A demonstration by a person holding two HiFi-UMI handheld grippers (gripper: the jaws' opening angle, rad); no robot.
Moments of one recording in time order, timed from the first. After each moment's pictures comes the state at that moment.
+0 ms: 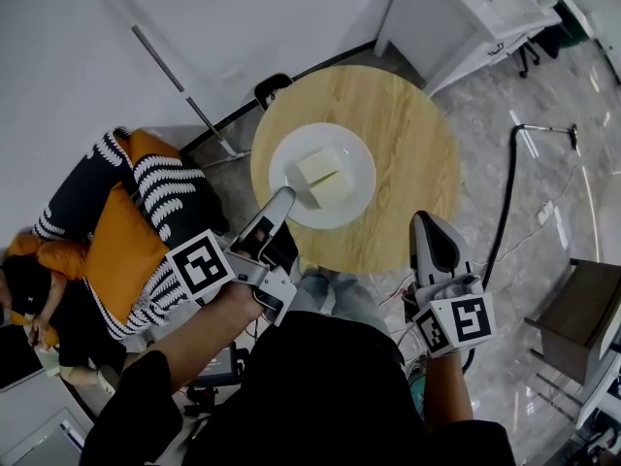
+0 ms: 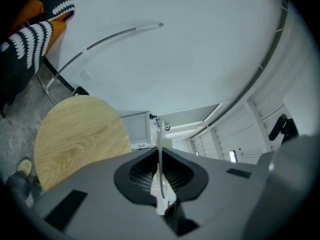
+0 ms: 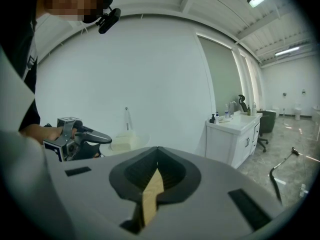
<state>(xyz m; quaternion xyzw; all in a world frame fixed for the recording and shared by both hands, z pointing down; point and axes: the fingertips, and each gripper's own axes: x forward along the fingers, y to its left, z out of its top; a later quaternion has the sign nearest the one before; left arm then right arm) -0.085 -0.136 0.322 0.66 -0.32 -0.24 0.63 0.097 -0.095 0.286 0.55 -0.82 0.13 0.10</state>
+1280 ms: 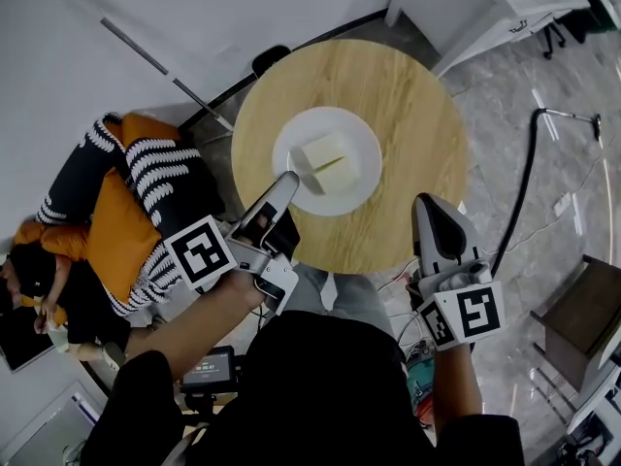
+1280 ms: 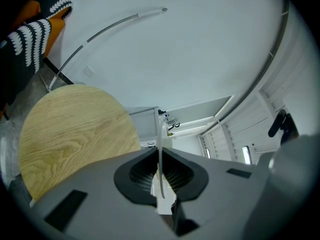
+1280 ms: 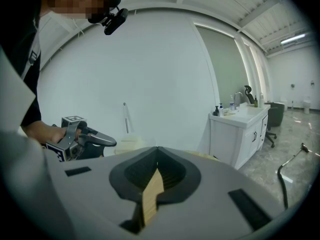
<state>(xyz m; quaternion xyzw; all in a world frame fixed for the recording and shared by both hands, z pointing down) -0.028 -0.169 0.364 0.66 -0.36 -0.20 0.63 0.141 -0.140 0.321 0.51 -0.84 0.15 0.11</state>
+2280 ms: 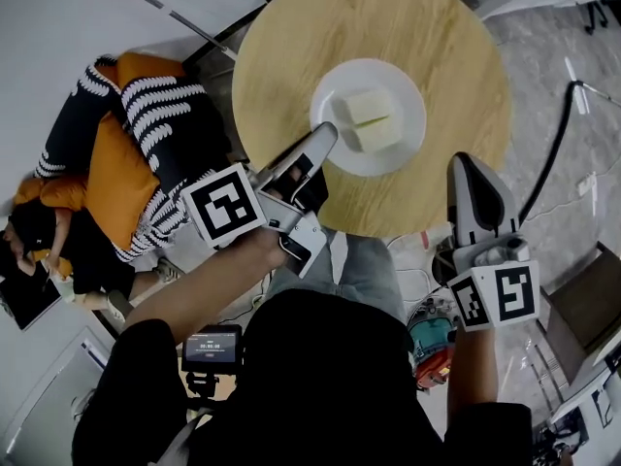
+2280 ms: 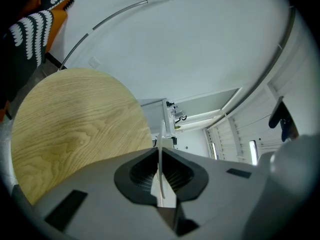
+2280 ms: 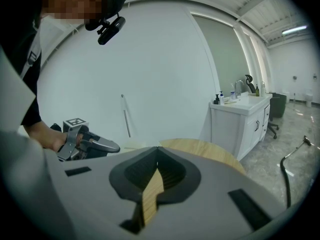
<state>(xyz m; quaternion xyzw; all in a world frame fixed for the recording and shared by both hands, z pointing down) 0.001 -0.165 0.432 0.65 -0.36 -0.15 0.65 0.152 -0.148 0.376 0.50 -0.84 0.19 0.13</state>
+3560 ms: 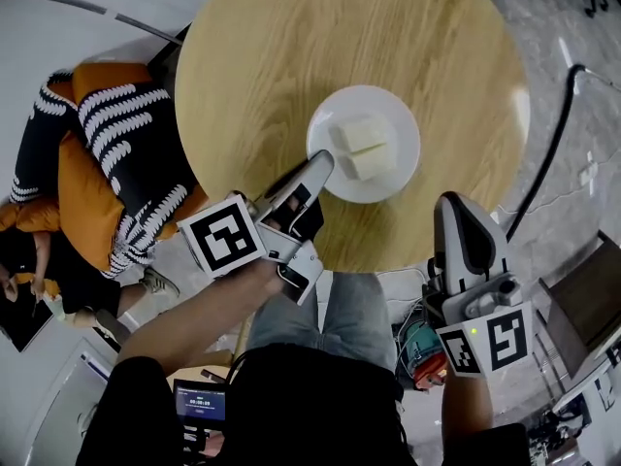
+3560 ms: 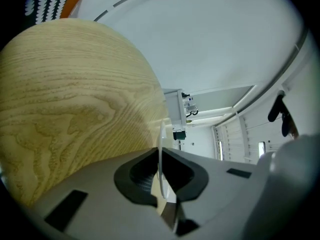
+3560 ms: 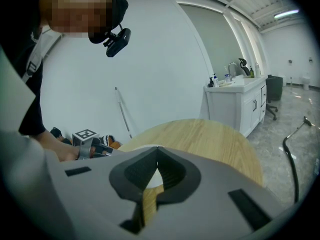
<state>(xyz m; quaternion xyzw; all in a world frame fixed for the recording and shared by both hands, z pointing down) -0.004 -0.153 0.447 0.61 -0.38 -0.09 0.69 0.133 -0.137 0.356 0.48 -0.83 0.27 0.12</state>
